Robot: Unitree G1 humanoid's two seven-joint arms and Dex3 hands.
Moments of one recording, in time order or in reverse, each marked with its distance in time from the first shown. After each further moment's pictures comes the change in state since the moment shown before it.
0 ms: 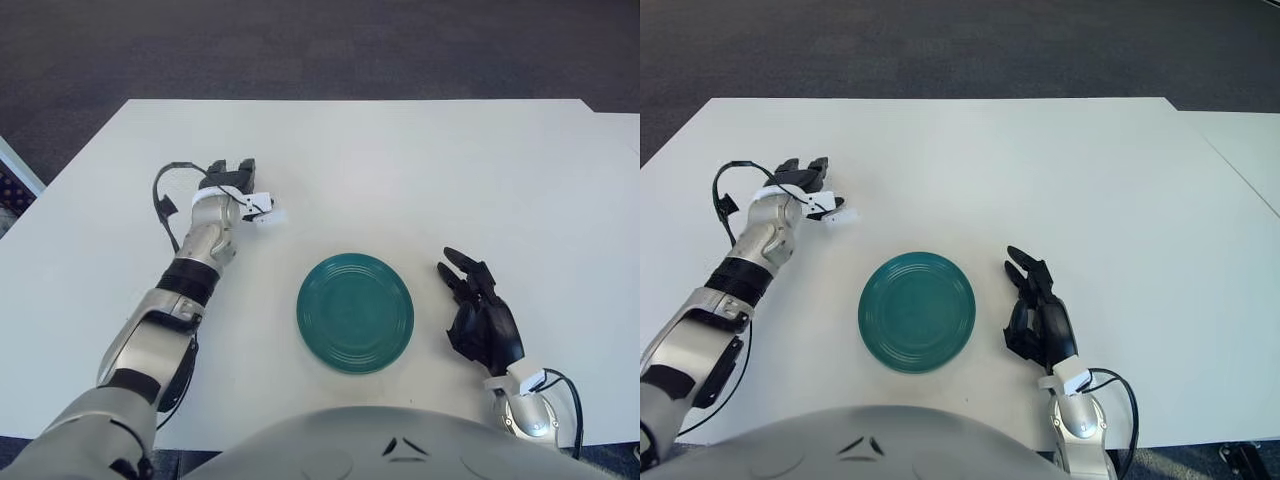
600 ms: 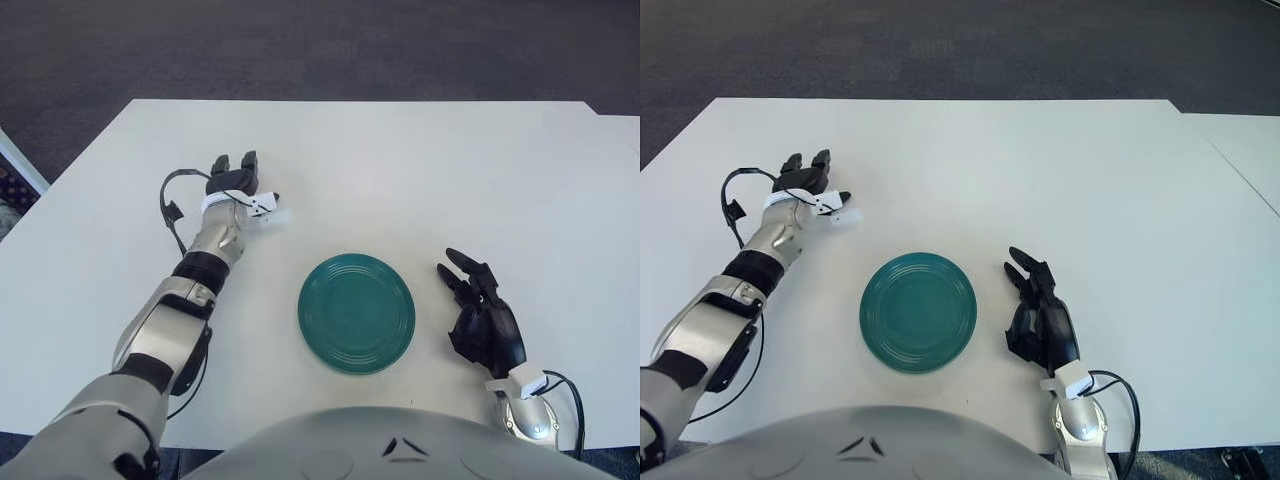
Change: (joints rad) left arm -0.073 -0.060 -0.054 0.158 -0.123 -0.018 0.213; right arm -0.008 -0.013 -0.002 0.038 0.001 -0.047 0.000
